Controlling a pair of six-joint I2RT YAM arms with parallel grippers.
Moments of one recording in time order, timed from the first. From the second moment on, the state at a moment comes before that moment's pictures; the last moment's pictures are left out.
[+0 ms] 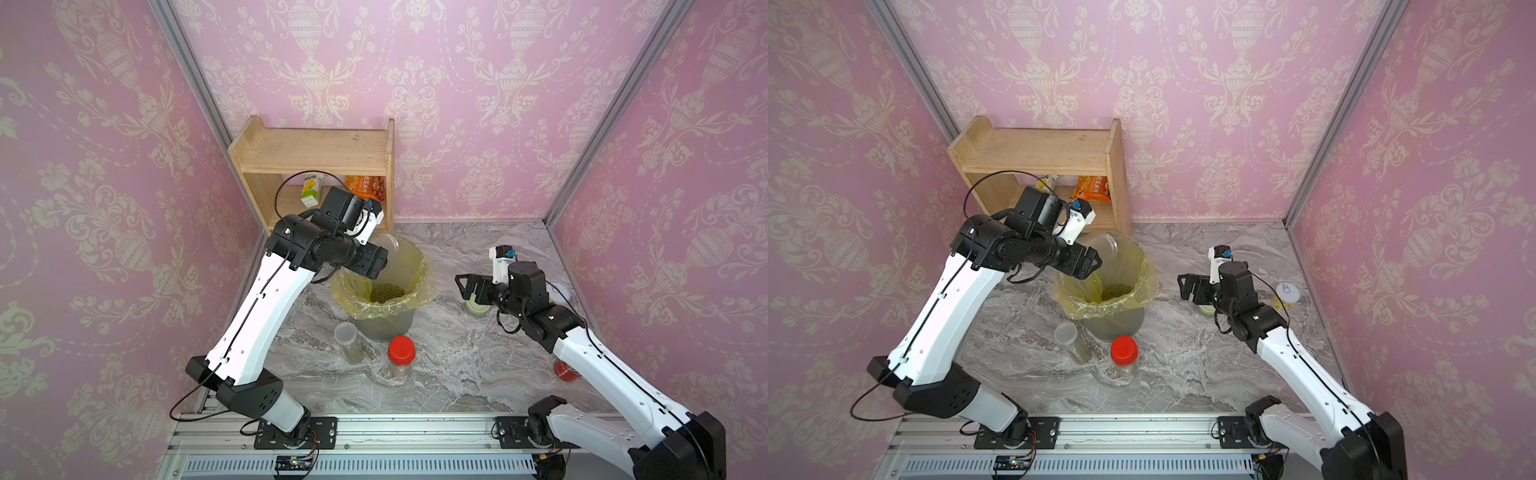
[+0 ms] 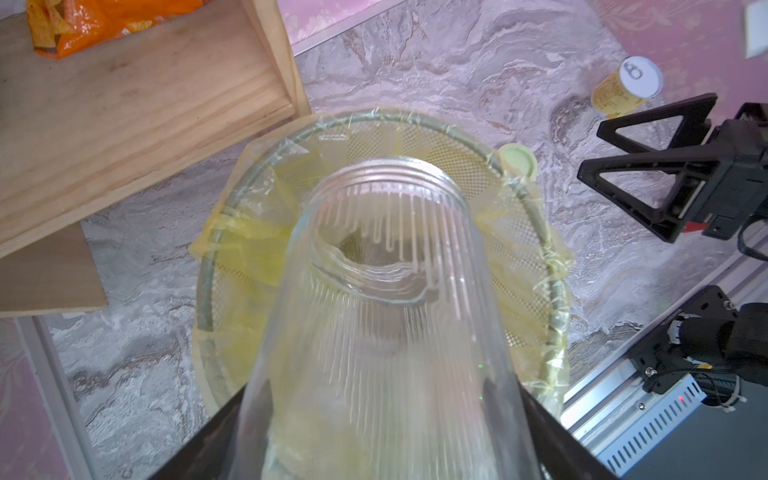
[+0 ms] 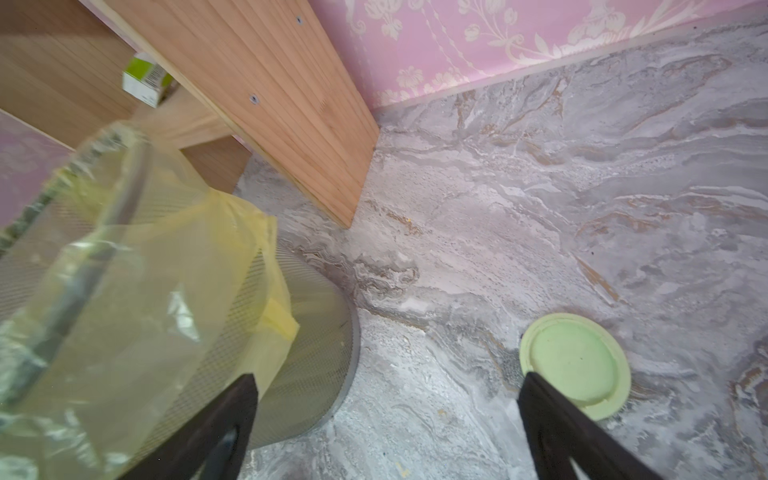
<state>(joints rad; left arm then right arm) -0.53 1.56 2.08 -1.39 0.06 -0.05 0.37 1.02 0.84 -0.28 -0.09 0.48</state>
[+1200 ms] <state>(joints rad) -0.53 1.36 1.71 -0.87 0.24 -0.10 0.66 1.21 1.05 0.17 -0.13 1.00</state>
